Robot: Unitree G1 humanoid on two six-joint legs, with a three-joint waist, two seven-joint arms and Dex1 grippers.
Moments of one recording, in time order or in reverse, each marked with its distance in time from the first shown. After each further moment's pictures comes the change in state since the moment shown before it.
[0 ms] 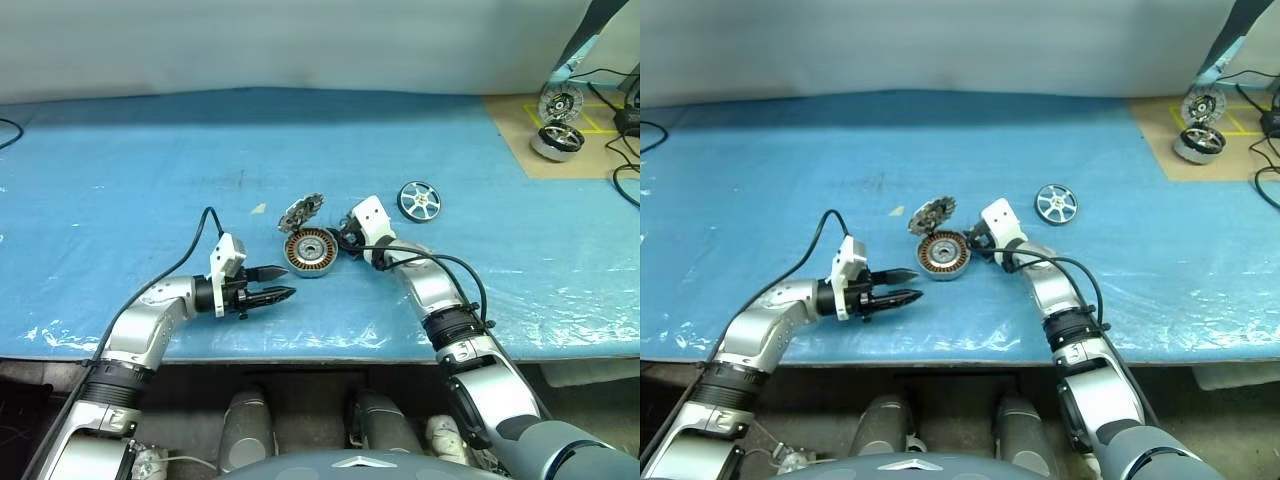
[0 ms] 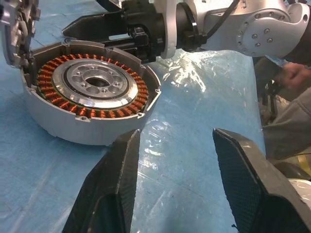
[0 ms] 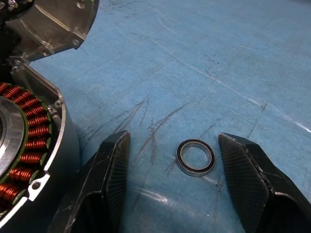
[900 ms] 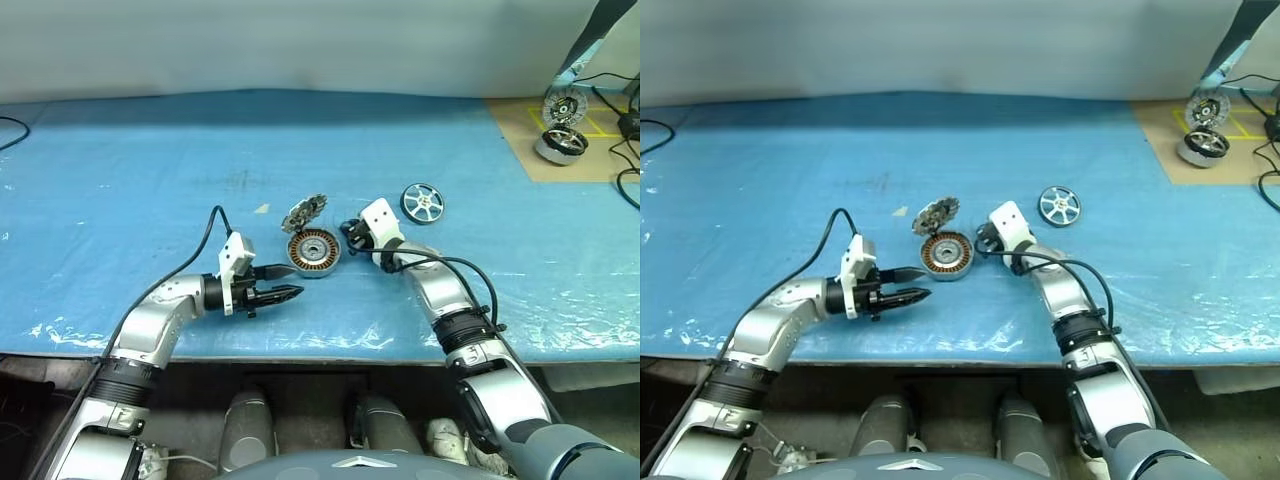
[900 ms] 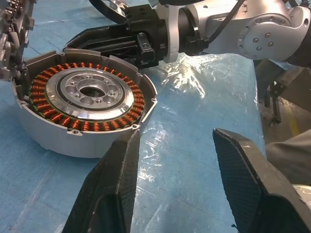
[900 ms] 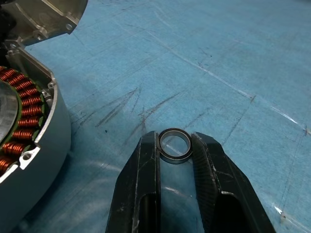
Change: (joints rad) left arm -0.006 -0.023 -0.020 -0.011 0.012 0.009 0.022; right arm 0.036 -0.060 0.011 -0.050 0.018 0.014 0.032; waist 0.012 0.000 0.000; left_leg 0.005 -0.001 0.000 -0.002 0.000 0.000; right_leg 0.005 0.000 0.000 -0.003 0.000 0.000
